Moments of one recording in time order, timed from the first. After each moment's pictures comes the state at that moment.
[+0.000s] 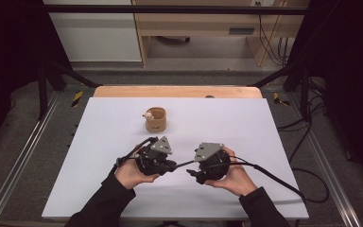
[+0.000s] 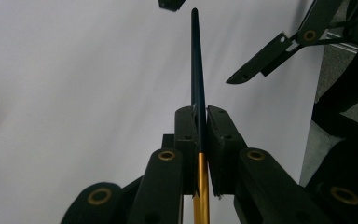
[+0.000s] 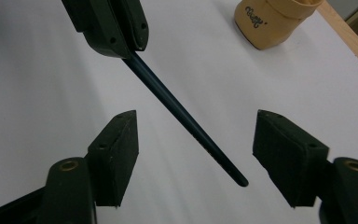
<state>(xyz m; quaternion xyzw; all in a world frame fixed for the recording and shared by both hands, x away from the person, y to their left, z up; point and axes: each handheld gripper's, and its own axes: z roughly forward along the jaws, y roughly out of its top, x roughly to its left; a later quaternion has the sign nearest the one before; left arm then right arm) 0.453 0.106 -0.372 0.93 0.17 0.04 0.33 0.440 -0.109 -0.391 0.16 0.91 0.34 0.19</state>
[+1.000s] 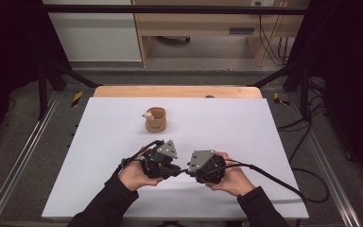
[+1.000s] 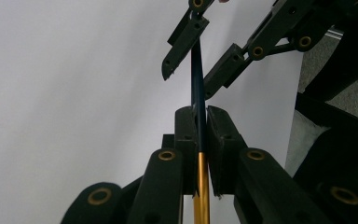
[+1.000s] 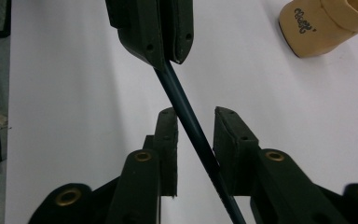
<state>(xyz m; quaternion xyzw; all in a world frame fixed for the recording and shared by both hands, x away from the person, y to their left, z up) 0.447 0.093 -0.373 0.94 0.15 0.02 0.32 0.435 -0.099 -0.399 0.07 0.93 0.31 0.17</state>
